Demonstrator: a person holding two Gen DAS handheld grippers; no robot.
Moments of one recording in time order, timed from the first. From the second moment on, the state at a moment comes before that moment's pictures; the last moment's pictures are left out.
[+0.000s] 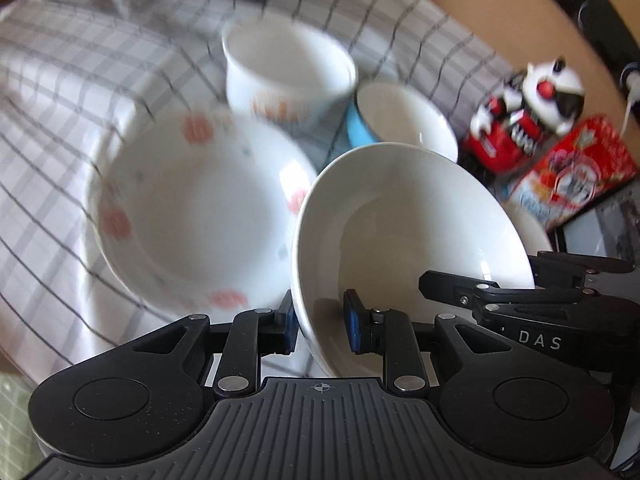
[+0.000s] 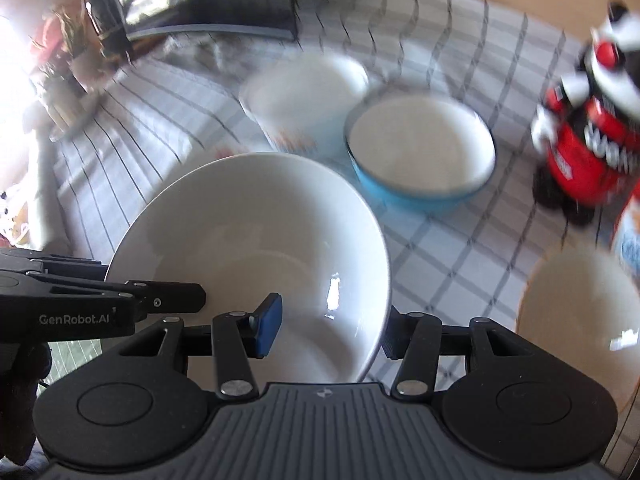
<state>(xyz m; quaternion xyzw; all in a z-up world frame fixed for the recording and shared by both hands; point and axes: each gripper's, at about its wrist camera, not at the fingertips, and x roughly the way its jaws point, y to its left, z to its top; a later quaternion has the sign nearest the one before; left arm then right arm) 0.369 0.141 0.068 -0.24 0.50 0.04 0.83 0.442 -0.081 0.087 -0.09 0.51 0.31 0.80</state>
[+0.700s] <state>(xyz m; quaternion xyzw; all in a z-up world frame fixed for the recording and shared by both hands) 0.386 0.249 0.075 -0.19 0.50 0.05 0.84 0.459 0.040 0.081 -0.09 0.51 0.31 0.80</state>
